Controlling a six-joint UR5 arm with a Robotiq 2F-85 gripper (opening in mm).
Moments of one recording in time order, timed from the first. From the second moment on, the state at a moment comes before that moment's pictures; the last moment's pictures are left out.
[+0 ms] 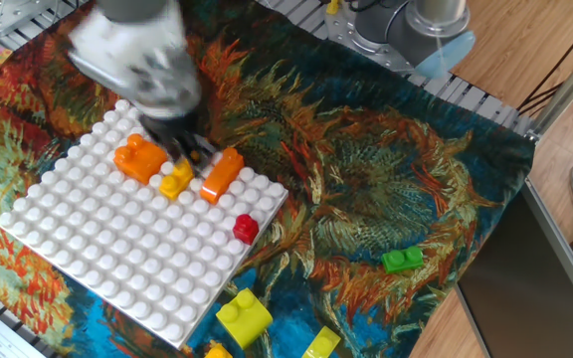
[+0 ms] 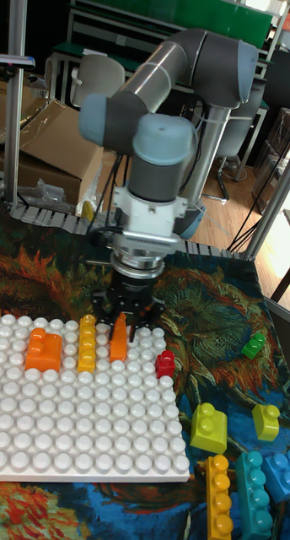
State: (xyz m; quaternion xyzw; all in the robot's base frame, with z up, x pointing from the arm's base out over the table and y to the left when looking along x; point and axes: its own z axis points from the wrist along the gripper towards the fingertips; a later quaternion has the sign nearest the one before) arm 0.558 -0.005 0.088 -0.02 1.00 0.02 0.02
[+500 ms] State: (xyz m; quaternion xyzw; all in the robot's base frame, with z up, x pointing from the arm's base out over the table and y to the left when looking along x) arm 0.547 0.020 0.086 -0.06 1.00 0.01 0.00
